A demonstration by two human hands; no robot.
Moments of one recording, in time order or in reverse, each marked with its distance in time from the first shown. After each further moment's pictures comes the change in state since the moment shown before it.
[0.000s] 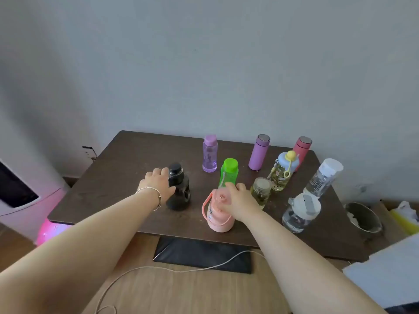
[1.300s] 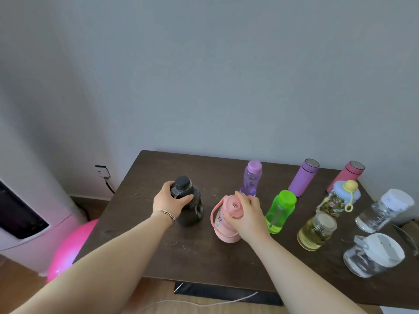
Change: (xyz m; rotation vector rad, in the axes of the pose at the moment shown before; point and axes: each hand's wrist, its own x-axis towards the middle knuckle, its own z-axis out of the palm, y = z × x) left_hand 0.104 -0.137 -0.013 -0.935 0.138 -0.223; right_hand 0.106 -0.138 0.067 0.317 0.326 0.013
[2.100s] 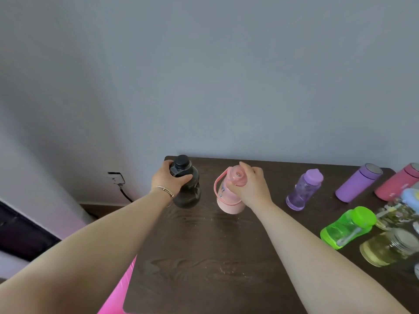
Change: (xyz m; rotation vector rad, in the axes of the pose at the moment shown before) left_hand 0.212 -0.024 -0.137 0.097 -0.058 0.074; right_hand 0.160 -0.153 0.121 0.039 0.047 0.089
